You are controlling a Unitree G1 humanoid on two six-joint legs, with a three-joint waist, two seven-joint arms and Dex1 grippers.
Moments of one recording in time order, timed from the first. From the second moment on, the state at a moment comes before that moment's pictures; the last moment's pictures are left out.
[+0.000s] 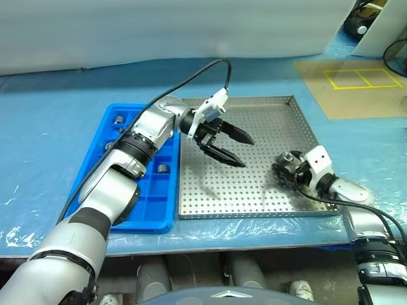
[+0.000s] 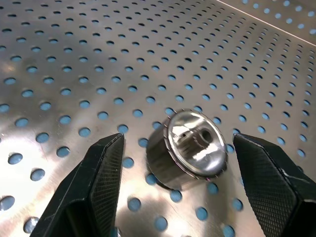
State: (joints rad) left arm -1.14 0.27 -0.43 0.66 -0.47 0.21 -1.61; right arm -0.21 -0.60 -0.11 0.31 0.13 -0.02 0.72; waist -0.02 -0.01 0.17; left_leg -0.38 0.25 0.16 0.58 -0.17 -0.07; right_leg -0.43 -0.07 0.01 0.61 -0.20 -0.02
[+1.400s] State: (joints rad) left arm -1.04 0.37 -0.18 0.64 -0.22 0.14 -1.50; right arm -0.44 -0.54 0.02 0.36 0.12 -0.01 0.83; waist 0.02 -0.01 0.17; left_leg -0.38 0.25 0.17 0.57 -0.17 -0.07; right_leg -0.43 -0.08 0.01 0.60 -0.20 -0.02
